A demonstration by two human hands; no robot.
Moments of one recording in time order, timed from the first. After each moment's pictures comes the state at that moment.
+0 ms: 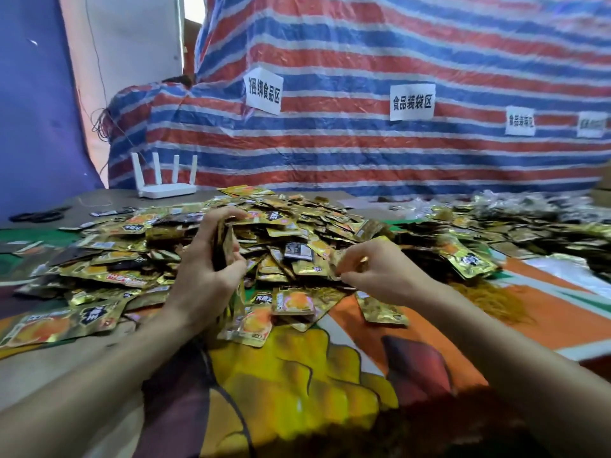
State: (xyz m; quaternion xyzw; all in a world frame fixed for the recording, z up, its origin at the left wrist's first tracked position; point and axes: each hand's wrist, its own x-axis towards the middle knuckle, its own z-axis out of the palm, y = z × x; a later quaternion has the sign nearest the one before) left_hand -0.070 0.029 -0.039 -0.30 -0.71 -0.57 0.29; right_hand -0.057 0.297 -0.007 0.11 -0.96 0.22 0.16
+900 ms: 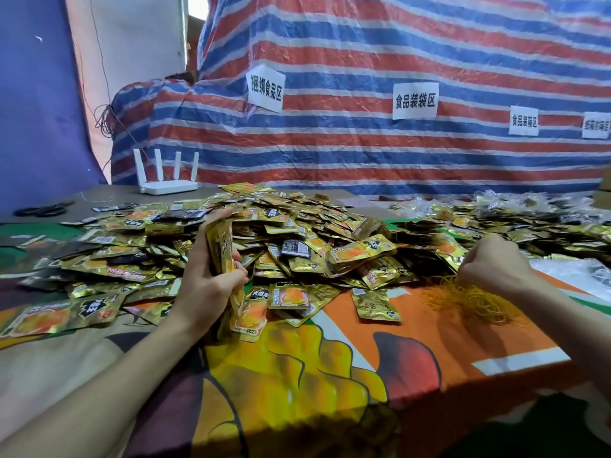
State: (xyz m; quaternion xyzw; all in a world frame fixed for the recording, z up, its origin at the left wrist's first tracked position) left_hand -0.082 0.035 -0.066 -0.24 -0.67 -0.66 0.23; right_hand -0.042 0.434 0.002 -0.22 -0.94 0.15 0.20
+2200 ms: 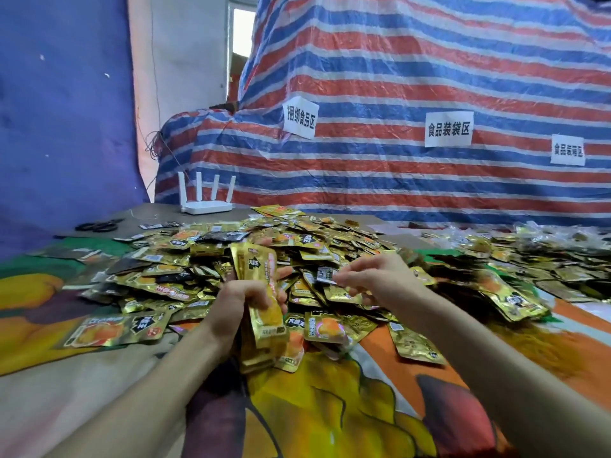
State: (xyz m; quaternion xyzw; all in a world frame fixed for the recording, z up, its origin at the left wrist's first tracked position) left_hand -0.063 0.025 -0.039 -0.13 -0.55 -0.82 -0.07; right_hand -0.071 0.257 0.007 0.08 -0.83 0.55 0.05
